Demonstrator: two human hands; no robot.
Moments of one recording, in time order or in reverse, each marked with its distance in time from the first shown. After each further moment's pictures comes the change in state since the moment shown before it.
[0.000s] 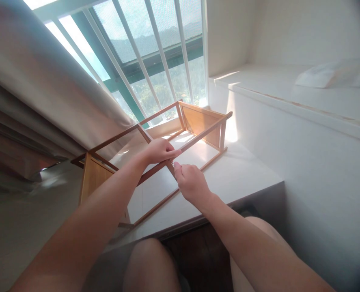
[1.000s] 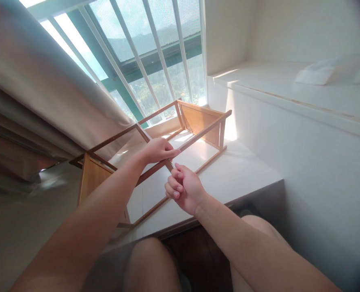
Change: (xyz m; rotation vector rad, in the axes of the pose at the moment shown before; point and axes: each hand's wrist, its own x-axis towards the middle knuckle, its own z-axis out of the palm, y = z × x) left_hand -0.001 0.003 0.000 -0.022 0.011 -0.017; right_hand -0.008 -0.017 0.007 1.799 -0.450 0.534
